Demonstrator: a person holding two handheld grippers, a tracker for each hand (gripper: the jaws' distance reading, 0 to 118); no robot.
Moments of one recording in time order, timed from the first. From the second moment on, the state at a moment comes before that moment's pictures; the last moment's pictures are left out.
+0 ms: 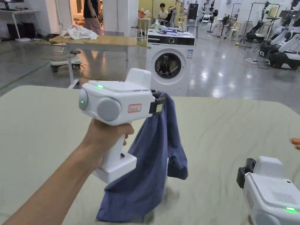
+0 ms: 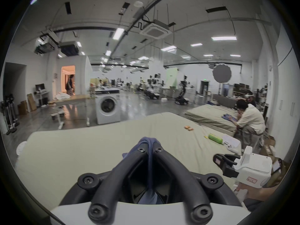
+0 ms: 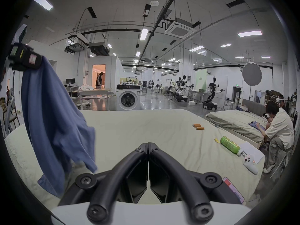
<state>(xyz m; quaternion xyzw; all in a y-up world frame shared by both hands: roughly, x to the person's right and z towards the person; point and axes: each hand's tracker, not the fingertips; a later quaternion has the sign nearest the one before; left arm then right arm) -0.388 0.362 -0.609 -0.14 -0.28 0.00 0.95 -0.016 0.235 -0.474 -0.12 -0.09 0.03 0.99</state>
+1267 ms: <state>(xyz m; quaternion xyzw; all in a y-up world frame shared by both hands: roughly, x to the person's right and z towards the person) -0.409 0.260 -0.484 -0.16 0.00 0.05 0.99 -0.084 0.258 -0.479 -0.08 -0.02 0.04 1.00</state>
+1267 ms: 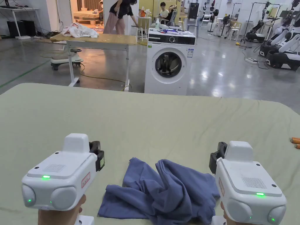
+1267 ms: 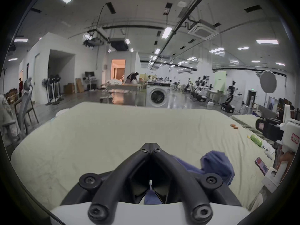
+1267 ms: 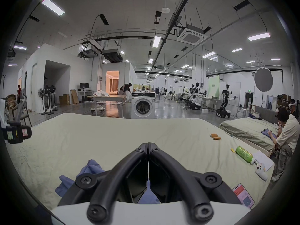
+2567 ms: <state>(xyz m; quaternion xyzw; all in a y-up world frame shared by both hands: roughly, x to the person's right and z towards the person) -0.398 0.138 -0.504 -0.45 -0.05 0.05 0.89 0.014 0.189 -0.558 -0.28 -0.04 0.04 0.96</state>
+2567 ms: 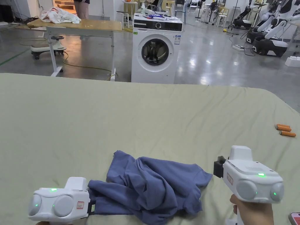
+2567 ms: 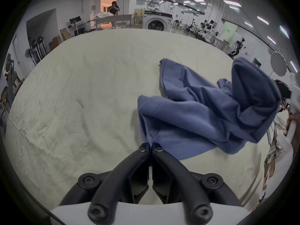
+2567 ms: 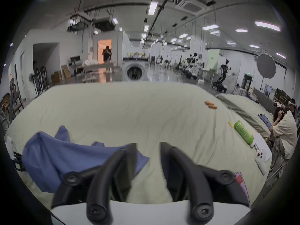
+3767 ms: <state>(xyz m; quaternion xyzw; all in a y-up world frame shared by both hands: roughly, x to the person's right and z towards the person) -0.502 0.307 -0.493 -0.21 0.01 0.03 0.98 0.037 0.280 -0.570 -0.23 -0.04 0.09 0.97</state>
